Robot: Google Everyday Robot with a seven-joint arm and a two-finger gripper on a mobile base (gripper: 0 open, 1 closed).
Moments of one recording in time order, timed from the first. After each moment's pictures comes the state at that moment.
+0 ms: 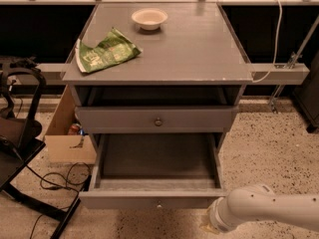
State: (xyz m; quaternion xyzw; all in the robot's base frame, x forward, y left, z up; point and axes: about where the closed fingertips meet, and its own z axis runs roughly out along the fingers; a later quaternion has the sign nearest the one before) arm 0.372 -0.170 0.406 -0.55 0.82 0.12 0.12
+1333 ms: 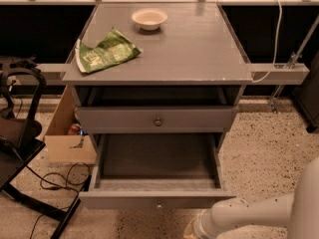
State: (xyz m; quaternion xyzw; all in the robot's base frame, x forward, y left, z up) arm 0.366 -0.119 0.294 -0.56 0.80 0.18 0.13
